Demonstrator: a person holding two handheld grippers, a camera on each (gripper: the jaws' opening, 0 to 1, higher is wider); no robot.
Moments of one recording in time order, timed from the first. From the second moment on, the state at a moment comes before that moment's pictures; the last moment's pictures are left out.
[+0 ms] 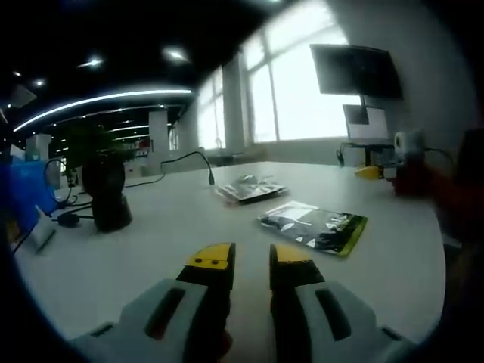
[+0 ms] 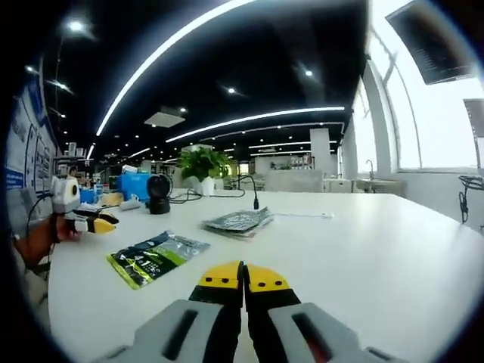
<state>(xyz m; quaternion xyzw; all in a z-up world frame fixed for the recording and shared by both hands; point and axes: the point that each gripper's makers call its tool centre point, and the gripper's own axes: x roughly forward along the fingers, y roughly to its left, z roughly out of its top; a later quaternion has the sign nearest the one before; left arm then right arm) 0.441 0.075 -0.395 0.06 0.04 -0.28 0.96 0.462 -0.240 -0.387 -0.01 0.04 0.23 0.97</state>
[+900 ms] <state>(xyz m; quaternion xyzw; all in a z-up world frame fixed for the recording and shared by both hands) 0.442 0.074 -0.396 0.08 0.04 -0.28 0.96 0.458 -0.234 -0.391 -0.05 0.04 0.22 0.97</state>
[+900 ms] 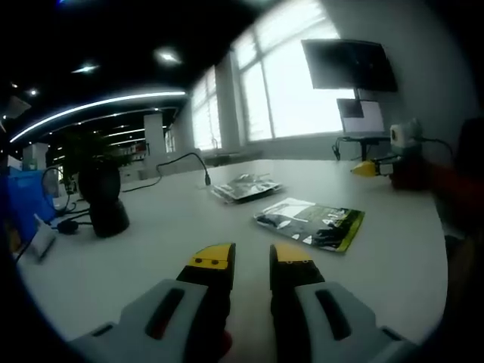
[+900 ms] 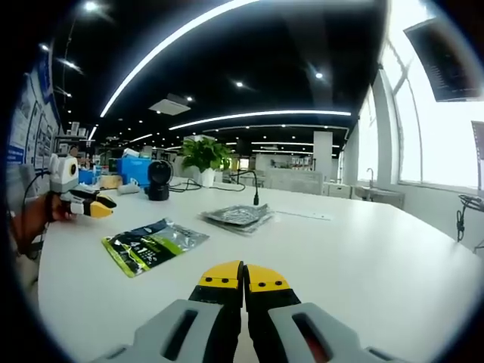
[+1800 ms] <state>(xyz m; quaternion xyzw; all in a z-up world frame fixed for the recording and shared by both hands) 0.441 0.073 -0.392 0.06 0.03 -0.28 0.96 0.459 -0.235 -0.393 -0.07 0.04 0.22 0.97</state>
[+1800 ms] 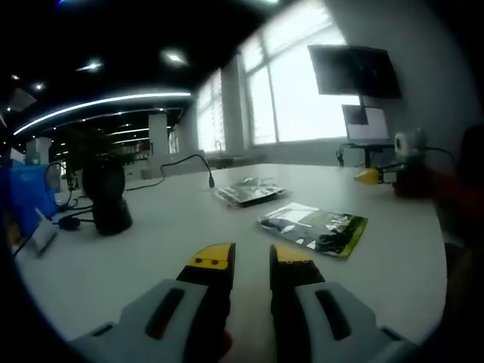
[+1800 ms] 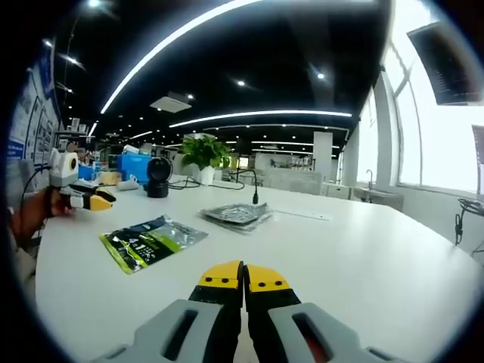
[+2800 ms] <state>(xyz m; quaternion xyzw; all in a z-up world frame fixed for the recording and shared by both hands) 0.441 0.074 -0.392 0.06 0.03 -0.28 0.96 0.460 -0.234 -0.394 -0.07 0.04 0.22 0.97</state>
